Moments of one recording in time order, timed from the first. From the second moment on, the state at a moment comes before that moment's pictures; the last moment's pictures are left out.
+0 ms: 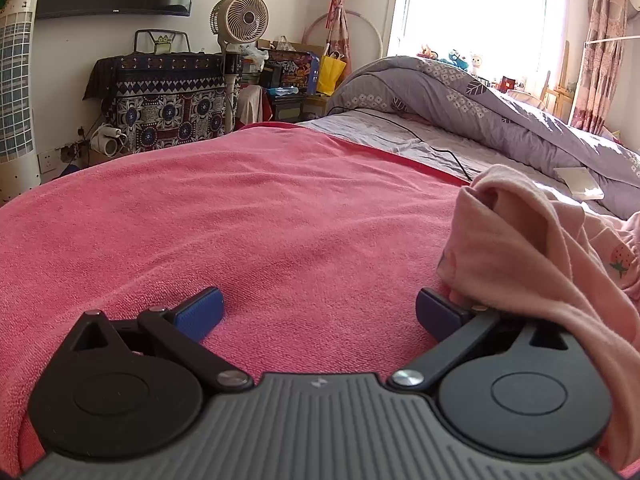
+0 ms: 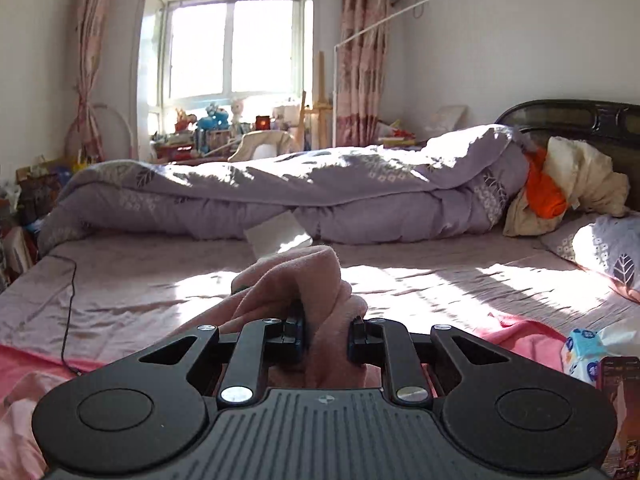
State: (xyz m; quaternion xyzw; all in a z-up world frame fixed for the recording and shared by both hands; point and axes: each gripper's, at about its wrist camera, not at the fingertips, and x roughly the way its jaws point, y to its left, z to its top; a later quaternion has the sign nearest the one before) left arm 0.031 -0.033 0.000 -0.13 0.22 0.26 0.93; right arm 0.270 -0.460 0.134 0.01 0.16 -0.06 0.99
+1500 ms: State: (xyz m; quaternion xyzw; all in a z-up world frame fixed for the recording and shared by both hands) left arm -0.004 -0.071 0.023 -0.11 0.22 0.21 0.94; right arm 0.100 -0.571 0.101 -0.03 0.26 0.00 0.97
